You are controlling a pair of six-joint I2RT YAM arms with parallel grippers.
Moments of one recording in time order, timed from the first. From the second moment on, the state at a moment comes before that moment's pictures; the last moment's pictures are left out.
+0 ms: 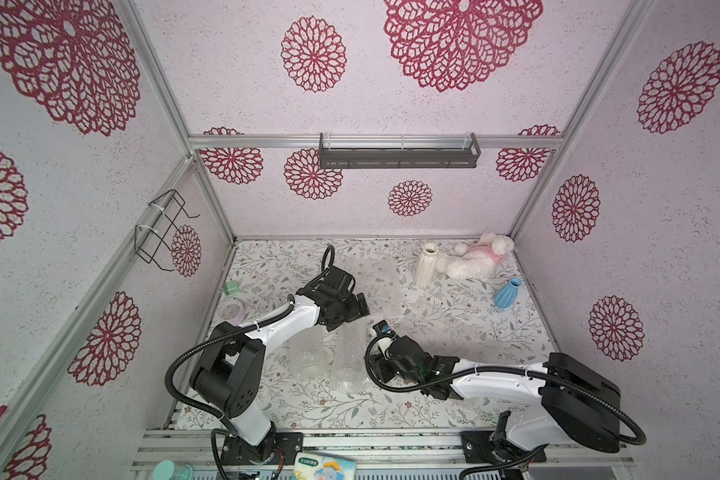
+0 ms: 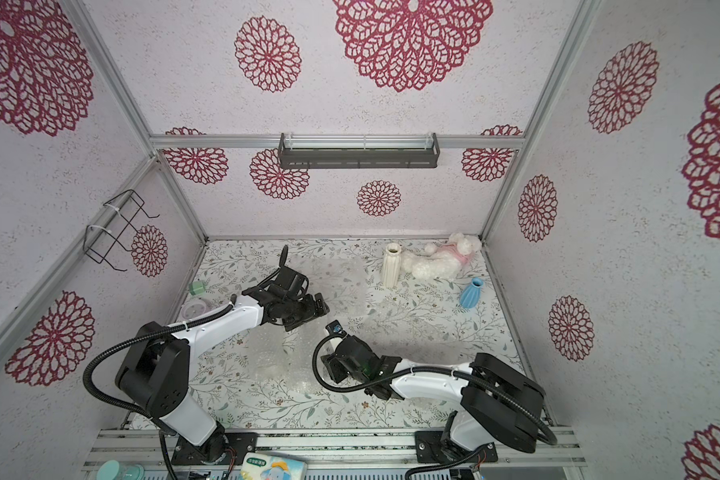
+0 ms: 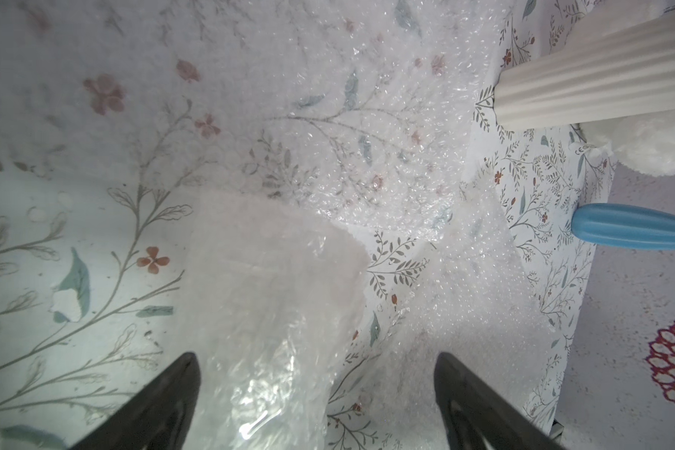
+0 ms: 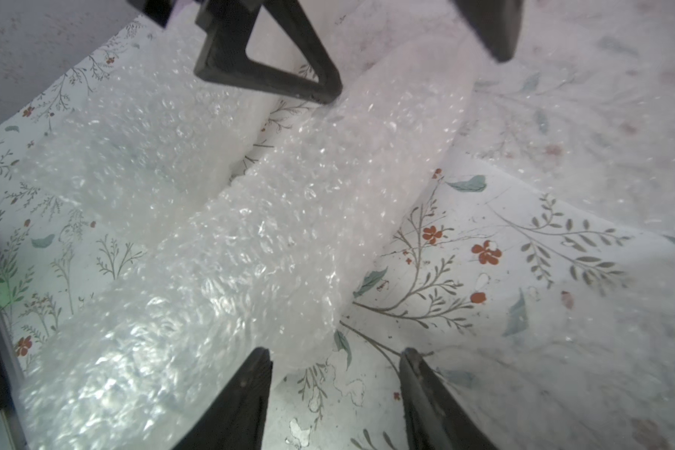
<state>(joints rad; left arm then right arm) -0.54 1.67 1.14 -0.49 0.14 -0.84 1.10 1.41 0.63 0.15 0.20 0.39</state>
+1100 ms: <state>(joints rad) -0.25 1.27 1.17 -0.76 0.27 -0.60 1.31 1.60 1.06 -0.17 0.45 0.48</state>
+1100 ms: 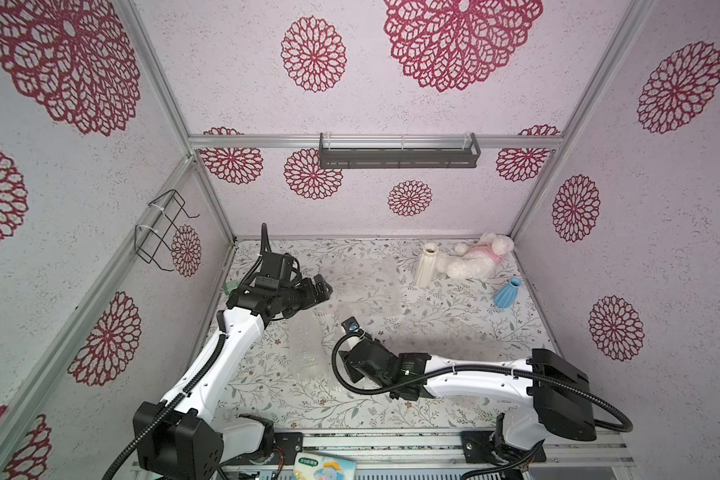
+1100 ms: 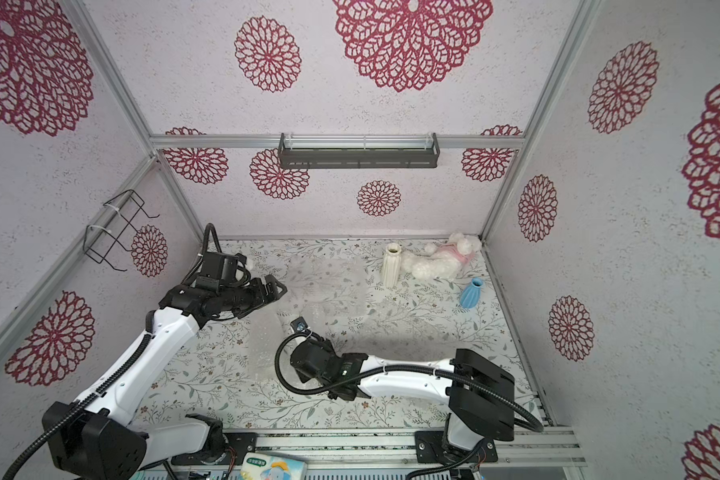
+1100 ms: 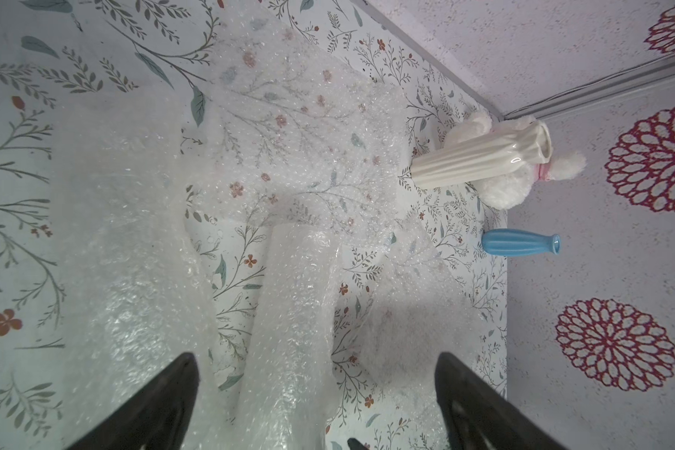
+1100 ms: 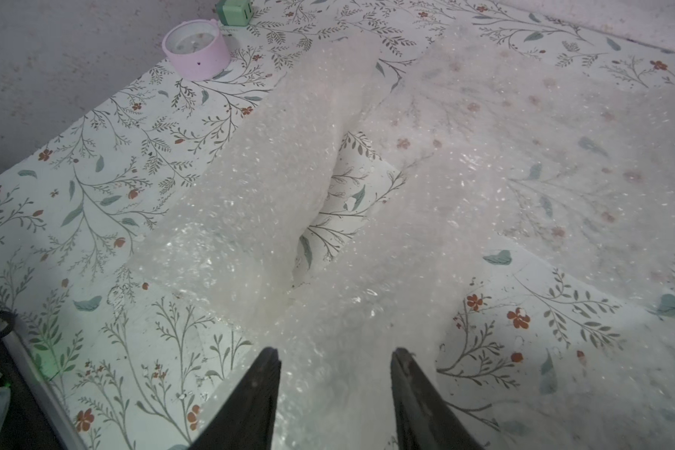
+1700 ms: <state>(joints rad) -0.13 1.20 1.03 -0.72 0.39 -0.57 1.39 1.79 1.35 -0.54 0.55 0.67</state>
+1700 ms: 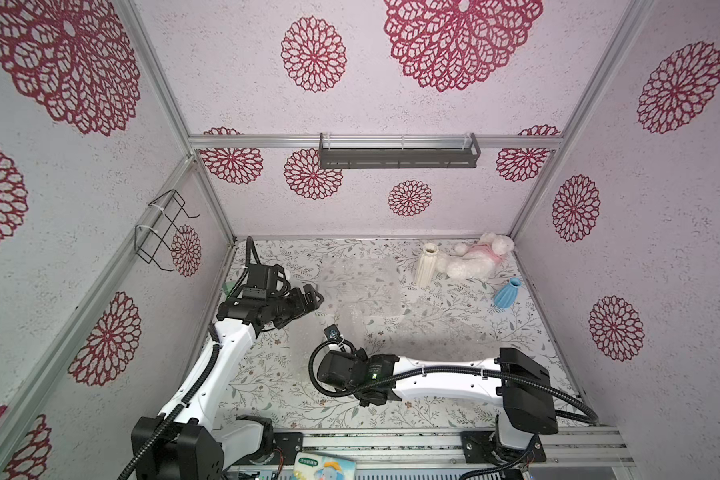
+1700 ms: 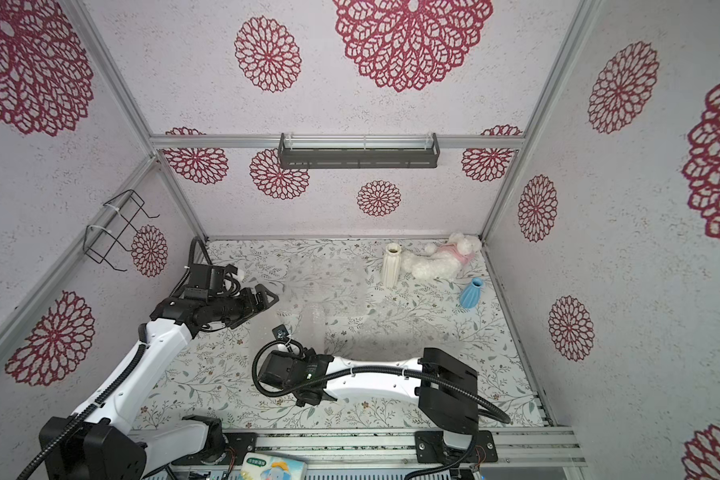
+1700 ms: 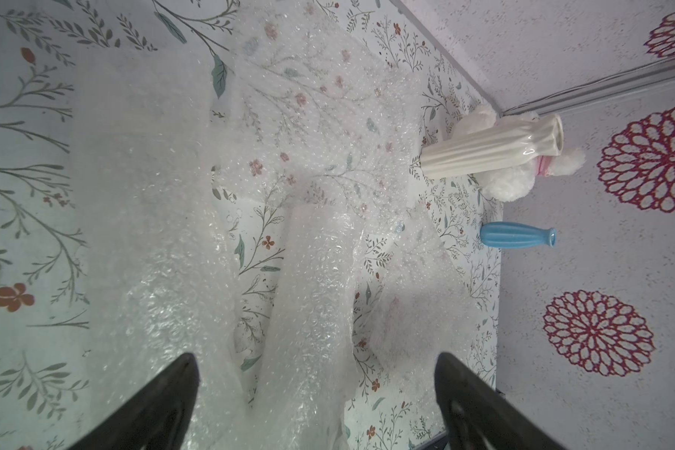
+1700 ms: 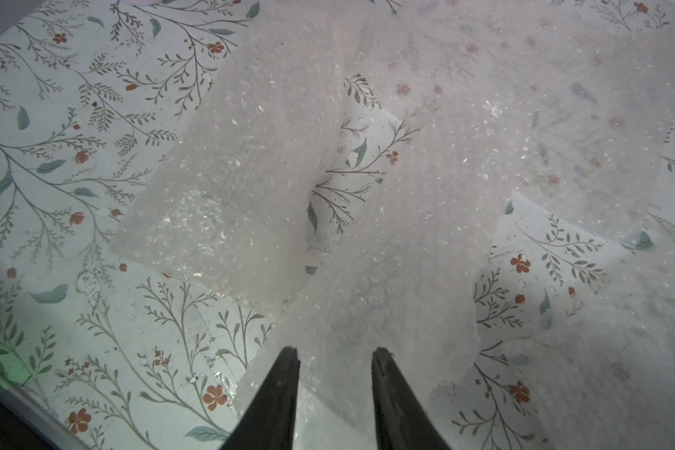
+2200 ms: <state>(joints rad) -0.12 1.18 1.00 -0.68 0.43 -0.58 1.39 1.79 1.35 -0.58 0.55 0.74</state>
